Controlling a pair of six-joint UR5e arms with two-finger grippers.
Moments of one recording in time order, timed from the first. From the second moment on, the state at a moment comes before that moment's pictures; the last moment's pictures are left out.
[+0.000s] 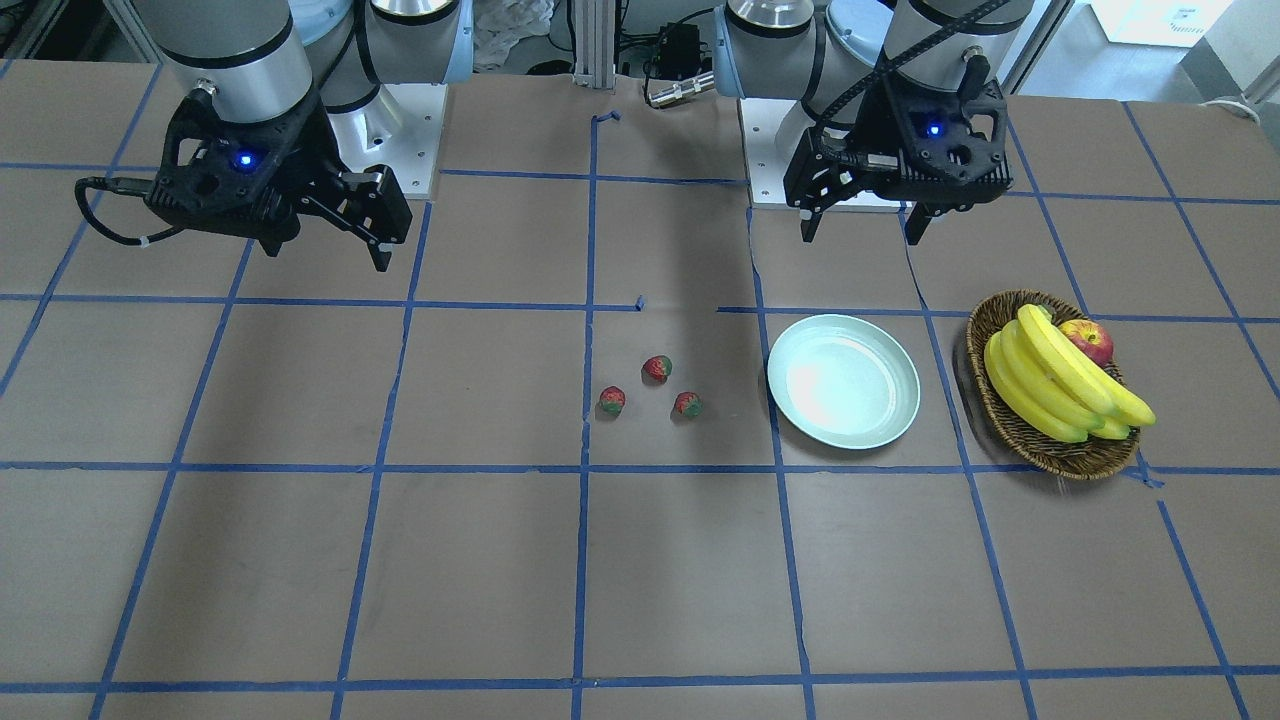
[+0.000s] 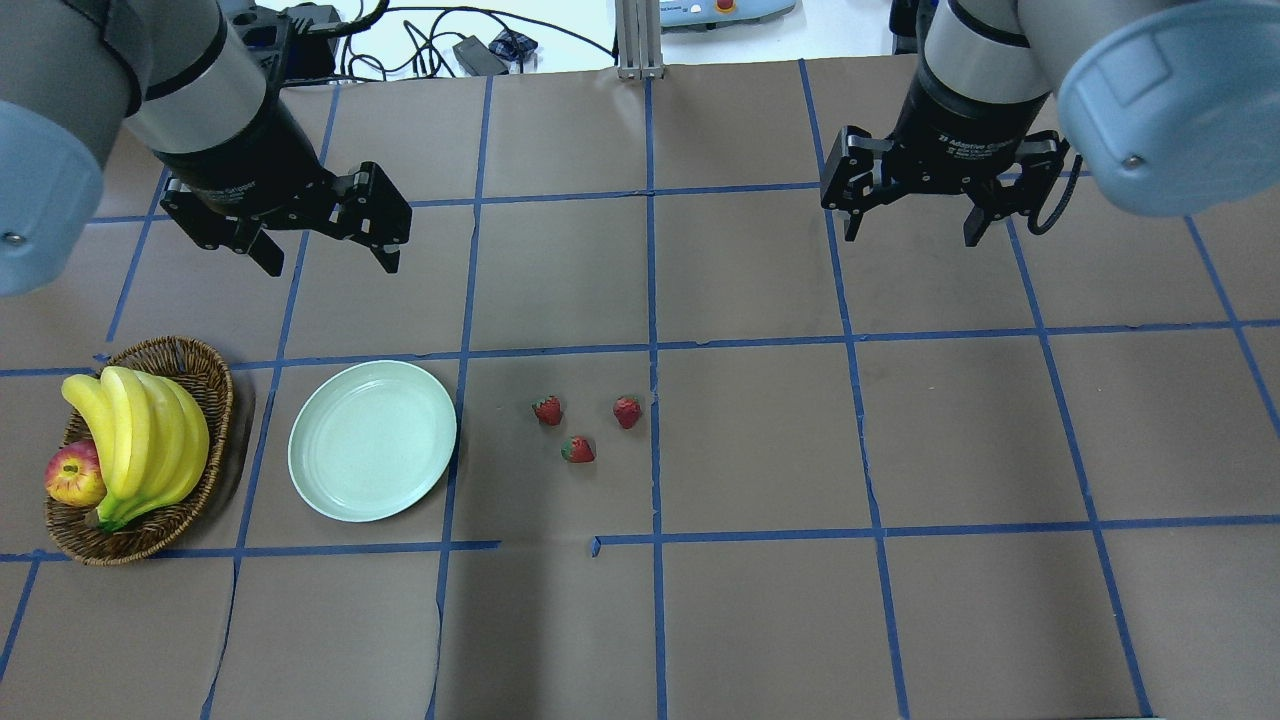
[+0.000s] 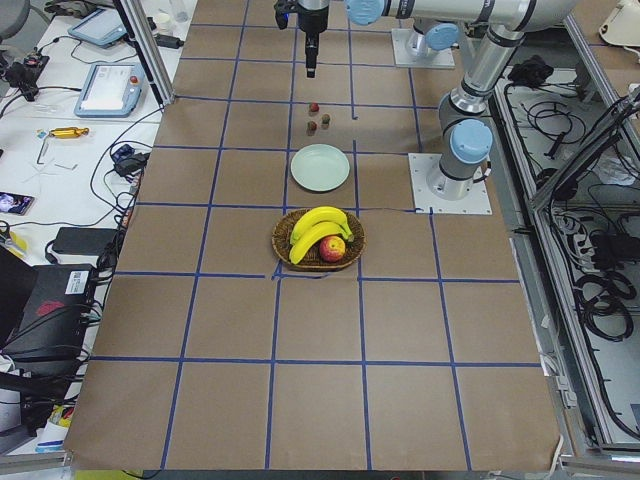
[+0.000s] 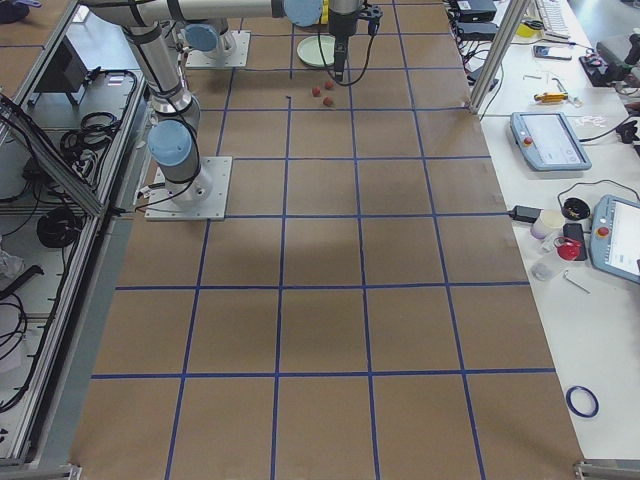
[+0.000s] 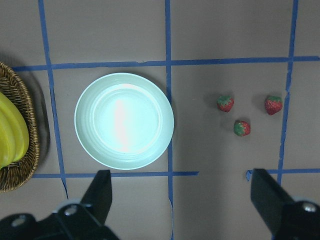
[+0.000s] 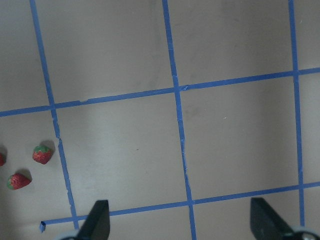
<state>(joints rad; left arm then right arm) -1.59 -1.51 -1.61 -1.56 1.59 -0.02 1.64 -1.58 1.57 -1.58 -1.59 0.20</state>
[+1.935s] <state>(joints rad) -1.74 -1.82 -1.92 -0.99 1.59 -0.24 1.65 -1.59 1.58 -1.65 -1.58 0.07</state>
